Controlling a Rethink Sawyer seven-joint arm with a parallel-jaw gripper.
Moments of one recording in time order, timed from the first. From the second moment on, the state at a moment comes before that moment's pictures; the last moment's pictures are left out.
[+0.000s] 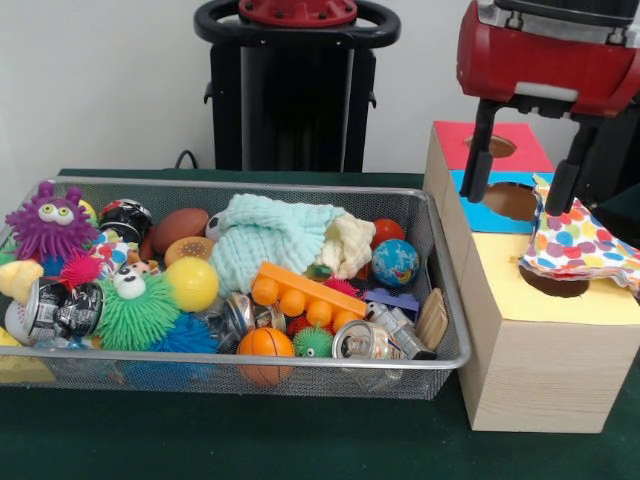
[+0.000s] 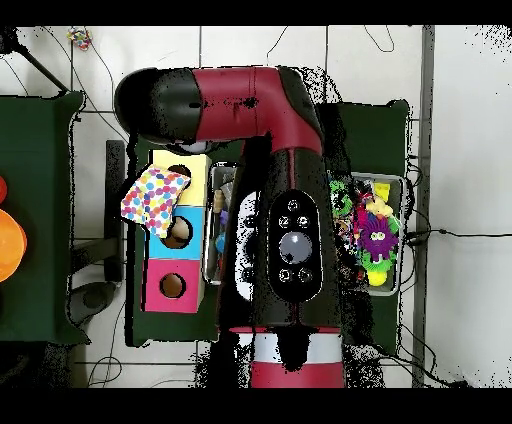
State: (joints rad) arm -0.08 -0.57 0.06 0.95 -0.17 1.05 1.93
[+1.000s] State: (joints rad) arm -0.08 -0.57 0.06 0.94 -0.19 1.07 1.93
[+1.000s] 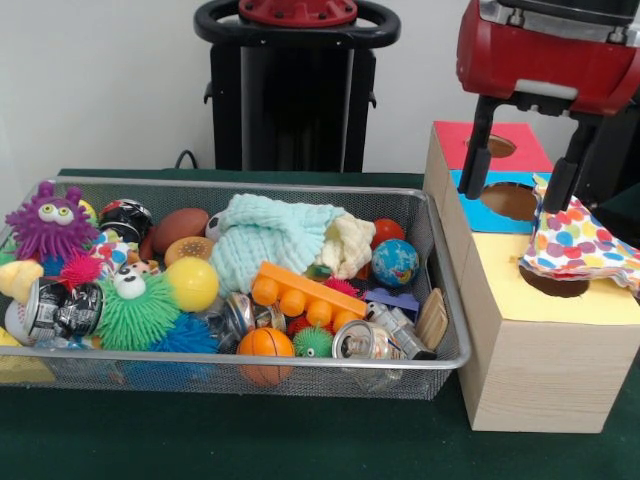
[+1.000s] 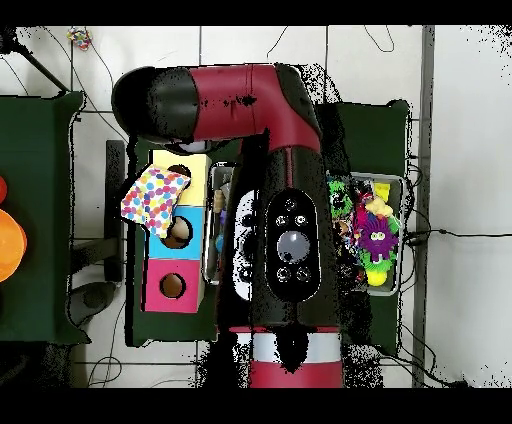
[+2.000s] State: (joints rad) arm -0.07 -0.59 0.07 0.95 -0.22 1.06 1.93
